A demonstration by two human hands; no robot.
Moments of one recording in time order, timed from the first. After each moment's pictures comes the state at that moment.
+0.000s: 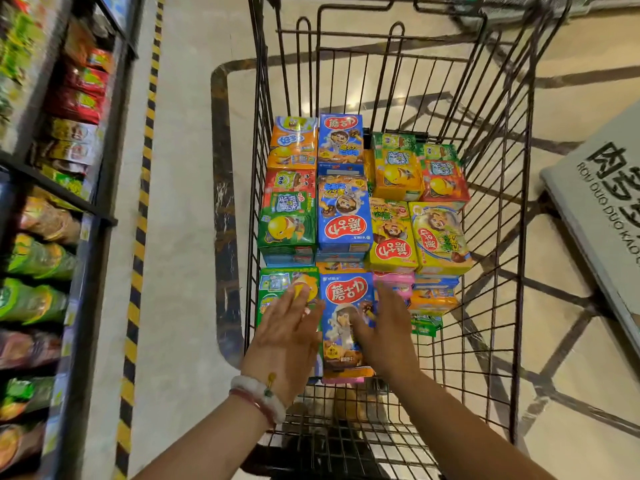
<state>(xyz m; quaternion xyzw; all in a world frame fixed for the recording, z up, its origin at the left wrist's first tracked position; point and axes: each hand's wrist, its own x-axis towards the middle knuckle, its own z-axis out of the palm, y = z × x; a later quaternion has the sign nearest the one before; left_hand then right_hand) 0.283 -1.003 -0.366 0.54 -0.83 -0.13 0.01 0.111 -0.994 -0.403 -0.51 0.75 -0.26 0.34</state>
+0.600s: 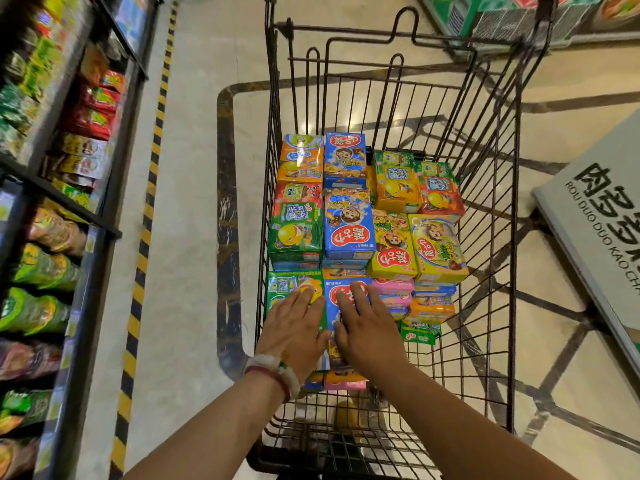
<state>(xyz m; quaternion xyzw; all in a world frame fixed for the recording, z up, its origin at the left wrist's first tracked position) 0.278 -1.024 -0.353 0.55 -0.81 -0.18 -0.11 0.134 -1.005 -0.402 -0.73 0.65 0.00 0.19</state>
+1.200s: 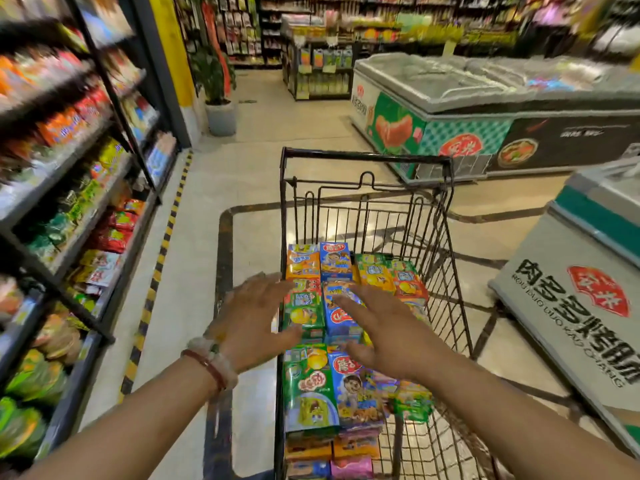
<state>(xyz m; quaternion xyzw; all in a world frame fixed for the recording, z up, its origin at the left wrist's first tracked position) 0.357 -1.046 -0.171 0.53 -0.84 -0.11 0.06 0.129 -1.000 -0.180 -0.82 0.57 -0.04 0.03</state>
